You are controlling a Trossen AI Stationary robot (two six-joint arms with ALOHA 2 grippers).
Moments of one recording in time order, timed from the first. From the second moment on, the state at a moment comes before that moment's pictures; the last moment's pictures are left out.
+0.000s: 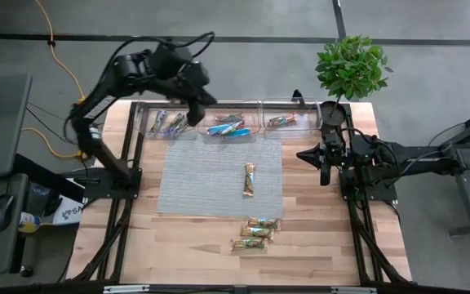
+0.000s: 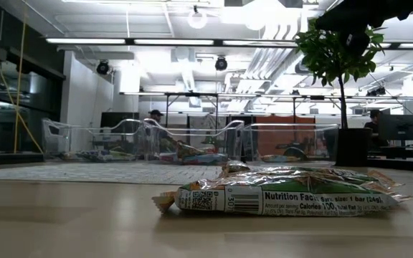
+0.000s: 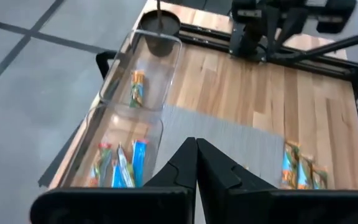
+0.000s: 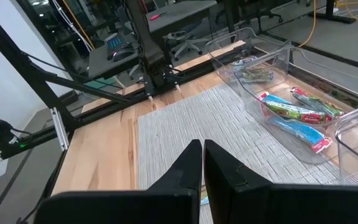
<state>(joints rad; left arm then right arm) 0.39 1.65 2.28 -1.31 0.14 0.05 0.01 0.55 0.55 -0.22 0.15 0.39</state>
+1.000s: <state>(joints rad) 0.39 0.44 0.25 0.14 0.26 -0.51 0.01 0.55 0.55 -0.22 0.26 0.48</state>
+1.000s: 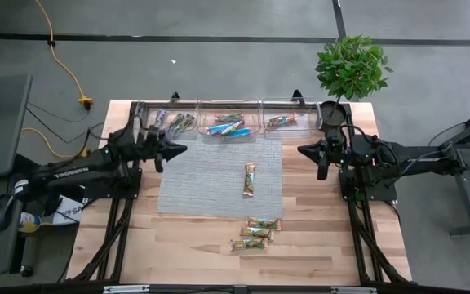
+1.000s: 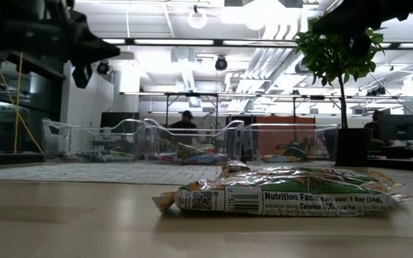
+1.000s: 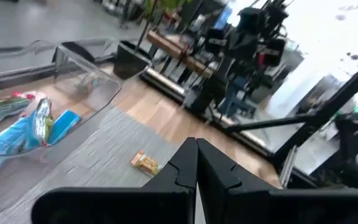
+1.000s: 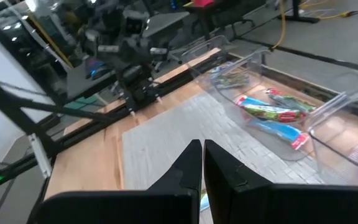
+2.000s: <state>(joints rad) -0.09 0.33 0.05 0.36 -0.12 -0.47 0.01 0.55 0.55 -0.19 0.41 0.55</state>
